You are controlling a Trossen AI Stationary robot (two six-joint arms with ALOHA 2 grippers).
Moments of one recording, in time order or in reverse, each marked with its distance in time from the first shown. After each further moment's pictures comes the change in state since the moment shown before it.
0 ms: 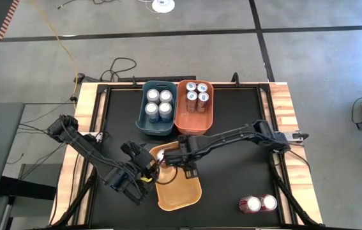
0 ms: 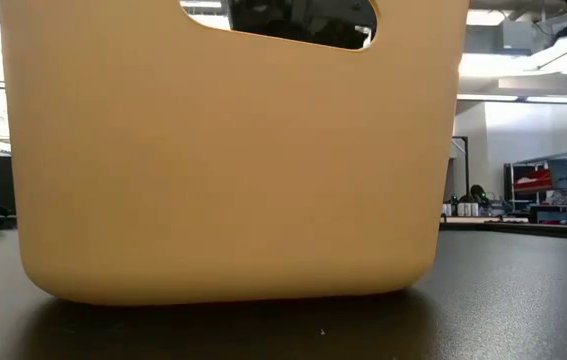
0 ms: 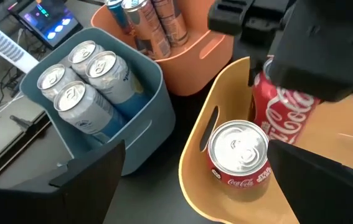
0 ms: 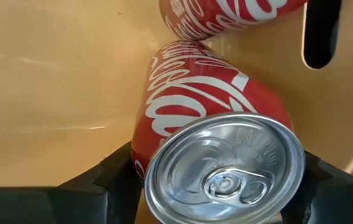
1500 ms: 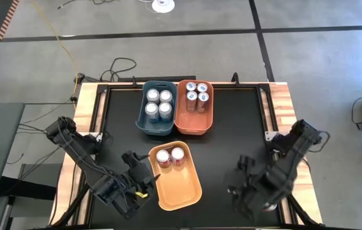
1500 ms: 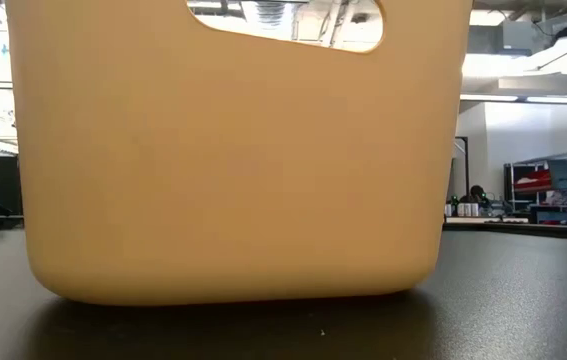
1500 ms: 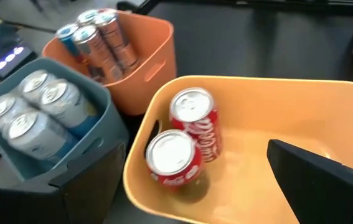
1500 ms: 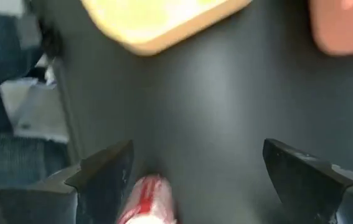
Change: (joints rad) left arm -0.113 0.001 0.054 0.140 -0.038 0.116; right arm 0.562 -0.424 -0.087 -0.328 0.182 0.968
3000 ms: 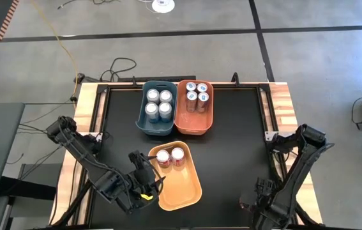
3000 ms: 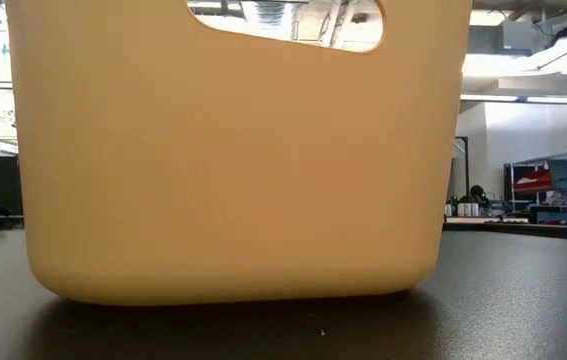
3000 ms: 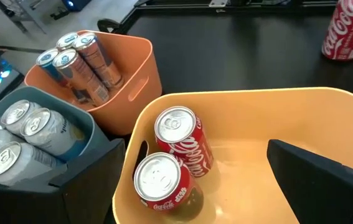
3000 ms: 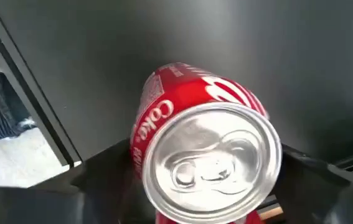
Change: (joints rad) left arm 0.034 0.000 0.010 0.165 0.015 0.253; right arm 0.237 0.012 -0.513 0.277 -0.284 0.377
